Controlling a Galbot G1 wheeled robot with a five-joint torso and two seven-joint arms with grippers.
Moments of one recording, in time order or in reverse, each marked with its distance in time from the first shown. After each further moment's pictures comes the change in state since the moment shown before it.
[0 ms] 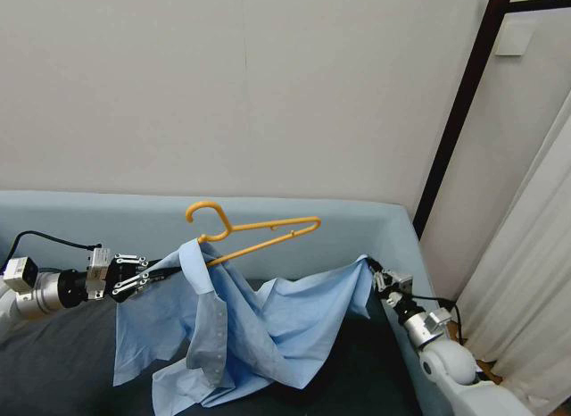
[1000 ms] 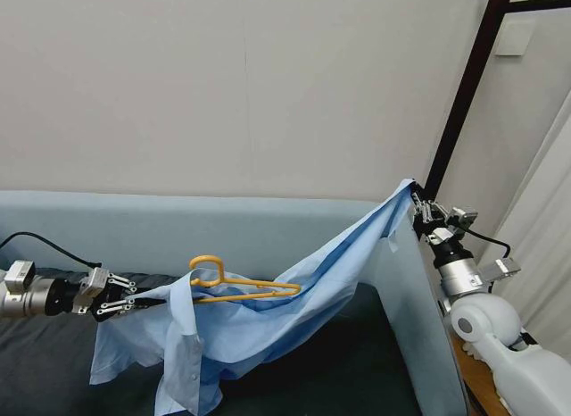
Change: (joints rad) left arm -0.114 0.009 0.037 0.137 0.274 0.044 0.195; right arm 0.046 -0.117 0.095 0.303 0.158 -0.042 0.172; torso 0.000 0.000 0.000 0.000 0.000
